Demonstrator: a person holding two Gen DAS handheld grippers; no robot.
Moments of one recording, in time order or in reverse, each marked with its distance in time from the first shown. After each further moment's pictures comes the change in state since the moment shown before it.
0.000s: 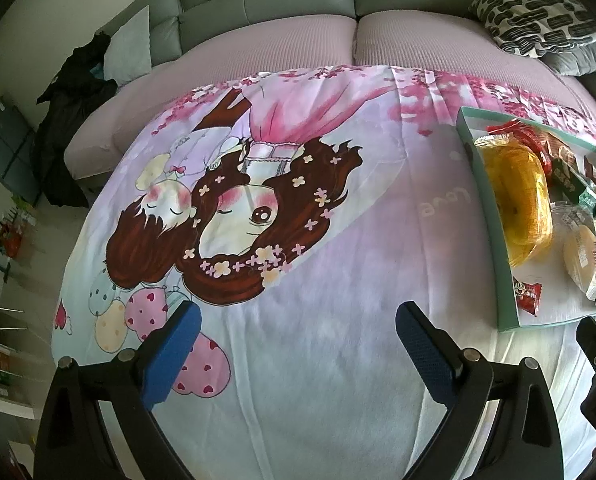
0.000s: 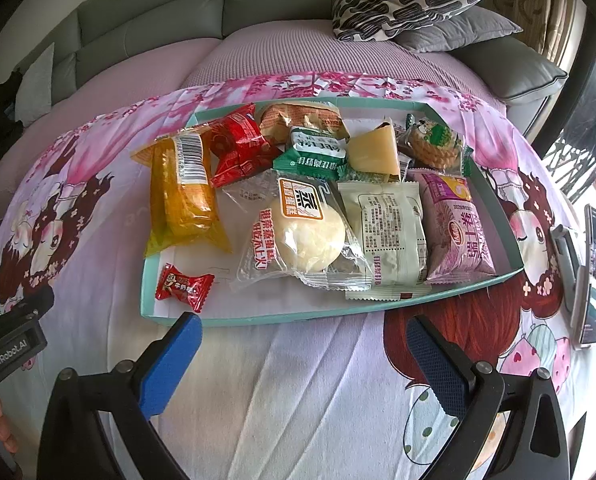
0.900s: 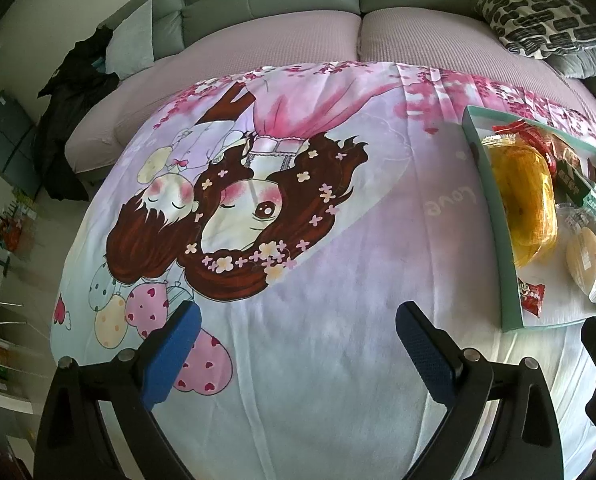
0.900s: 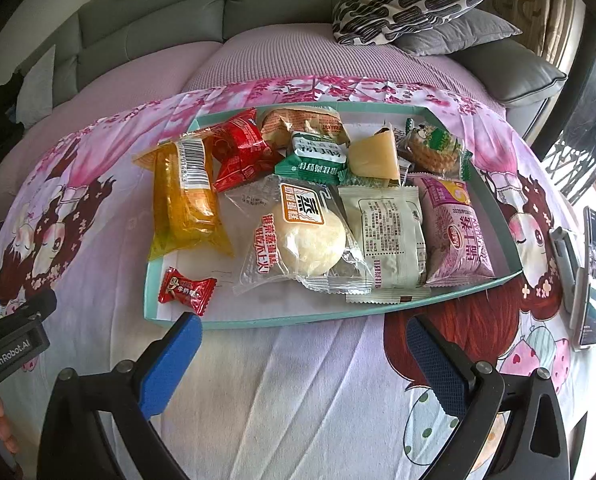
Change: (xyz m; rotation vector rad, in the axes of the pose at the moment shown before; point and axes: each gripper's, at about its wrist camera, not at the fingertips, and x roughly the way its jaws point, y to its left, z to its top) left arm 0.002 0.002 0.001 -0.019 0.018 0.000; right arm -0.003 0.002 0.001 0.003 -0.009 0.000
